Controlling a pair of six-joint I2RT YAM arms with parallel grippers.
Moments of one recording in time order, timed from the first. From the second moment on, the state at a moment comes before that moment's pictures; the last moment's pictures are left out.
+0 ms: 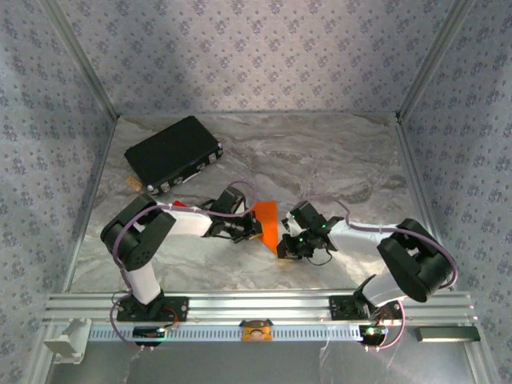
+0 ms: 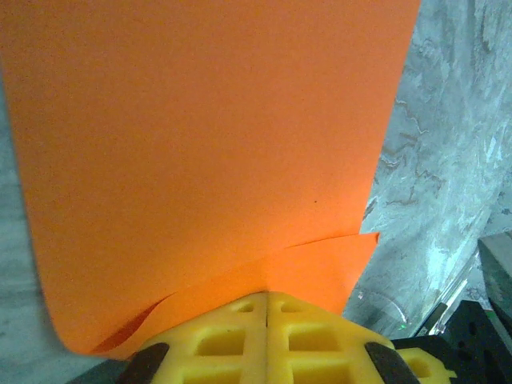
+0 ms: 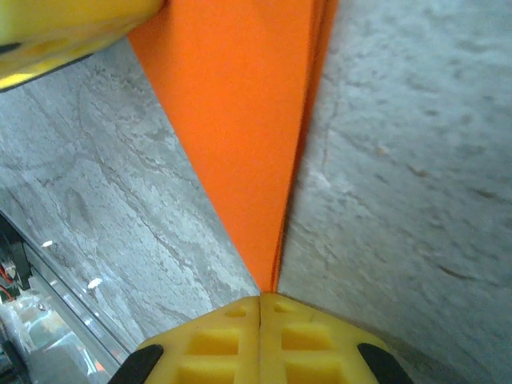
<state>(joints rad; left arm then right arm) -0.75 1.76 0.75 0.11 0.48 -1.07 0.70 1.43 0.55 -0.23 -0.52 0.66</state>
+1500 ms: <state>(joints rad) -0.77 1.76 0.77 0.07 0.47 -1.06 0.68 1.61 0.66 -0.13 -0.57 0.67</state>
